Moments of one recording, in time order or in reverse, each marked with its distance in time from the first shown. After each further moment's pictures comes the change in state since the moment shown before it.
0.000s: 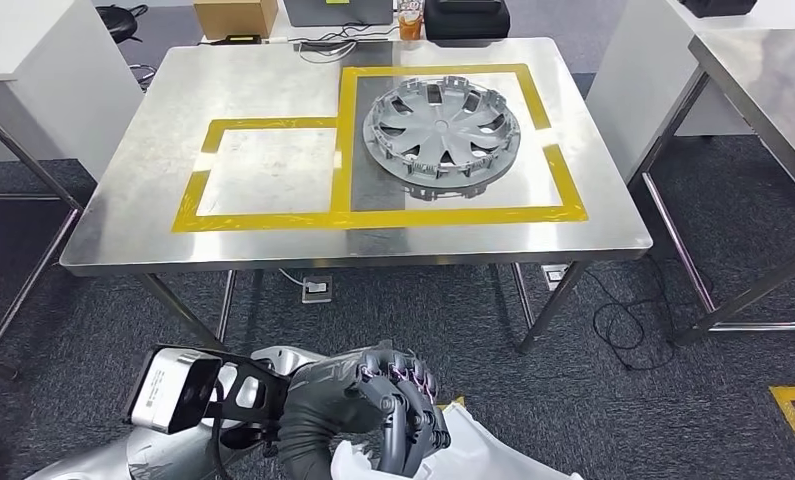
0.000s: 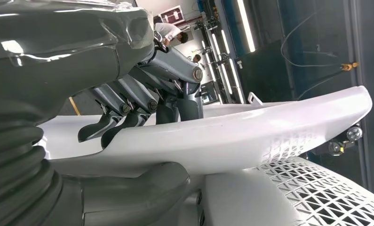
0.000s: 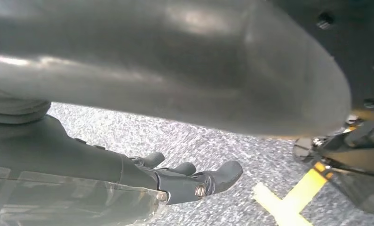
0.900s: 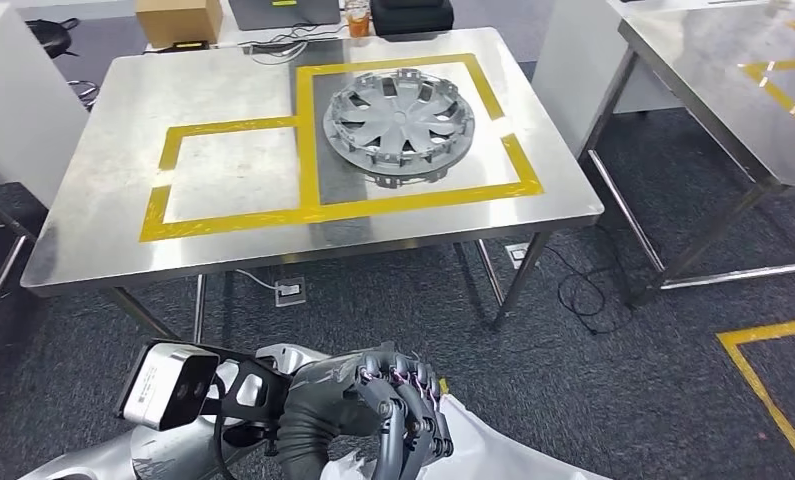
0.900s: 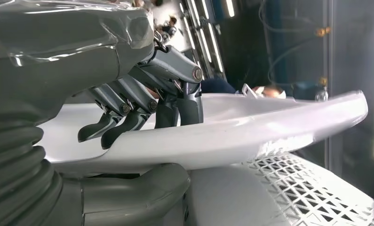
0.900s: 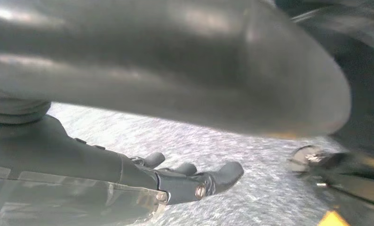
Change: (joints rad) left arm -0.013 -0.012 -0.015 0.004 0.014 -0.018 -0.014; right arm -0.009 0.004 0.023 -0.009 0.044 0.078 0.037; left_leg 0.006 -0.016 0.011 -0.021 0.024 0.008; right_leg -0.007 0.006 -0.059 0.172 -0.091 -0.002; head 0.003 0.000
